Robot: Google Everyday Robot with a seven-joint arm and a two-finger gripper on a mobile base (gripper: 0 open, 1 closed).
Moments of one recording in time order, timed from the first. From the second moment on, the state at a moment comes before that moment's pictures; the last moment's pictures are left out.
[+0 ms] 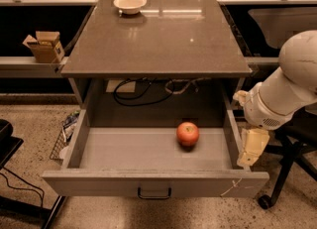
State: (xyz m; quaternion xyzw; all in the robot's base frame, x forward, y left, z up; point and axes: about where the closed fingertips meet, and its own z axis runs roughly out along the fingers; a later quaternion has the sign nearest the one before) arm 0.465 -0.208 0.779 -0.64 0.75 0.02 0.15
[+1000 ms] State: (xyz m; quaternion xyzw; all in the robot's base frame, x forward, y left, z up) arm 0.526 -0.149 0.703 -0.65 0.72 0.07 0.20
